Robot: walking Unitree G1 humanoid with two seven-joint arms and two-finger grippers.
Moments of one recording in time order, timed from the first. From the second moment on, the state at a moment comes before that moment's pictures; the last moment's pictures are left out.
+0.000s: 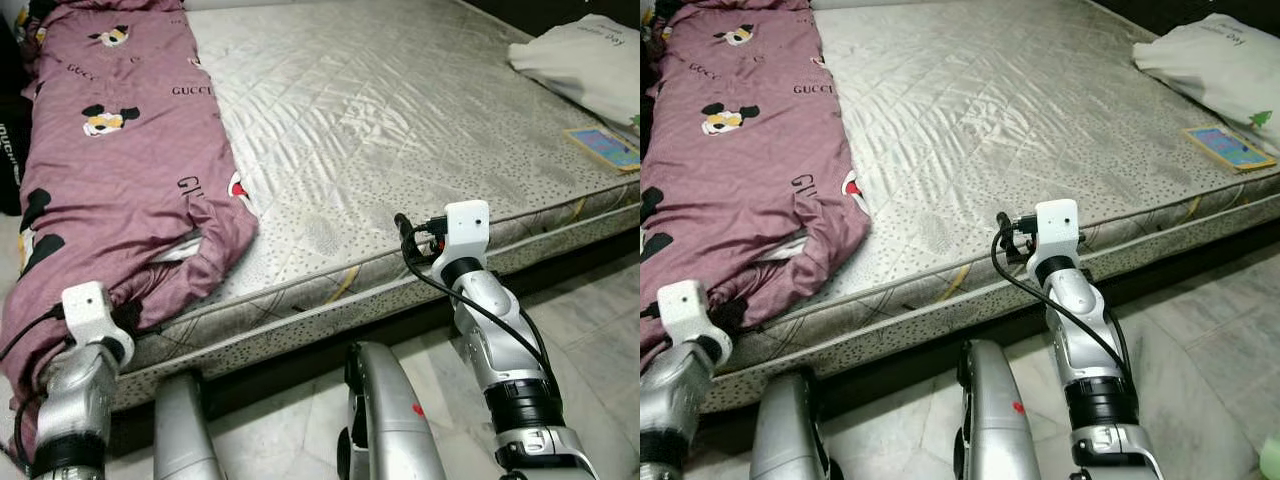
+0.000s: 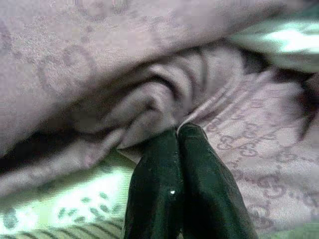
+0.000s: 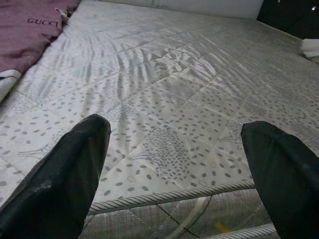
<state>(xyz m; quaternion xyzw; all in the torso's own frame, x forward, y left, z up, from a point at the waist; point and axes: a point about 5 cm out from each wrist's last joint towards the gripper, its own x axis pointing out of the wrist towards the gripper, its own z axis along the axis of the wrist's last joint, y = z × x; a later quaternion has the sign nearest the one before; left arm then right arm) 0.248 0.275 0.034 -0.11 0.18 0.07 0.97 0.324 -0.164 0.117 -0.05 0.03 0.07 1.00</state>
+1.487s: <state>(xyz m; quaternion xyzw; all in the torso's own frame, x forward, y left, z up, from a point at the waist) 0.249 0.260 0.086 -0.03 0.09 0.05 0.99 0.325 -0.154 0.115 -0.04 0.03 0.09 0.99</state>
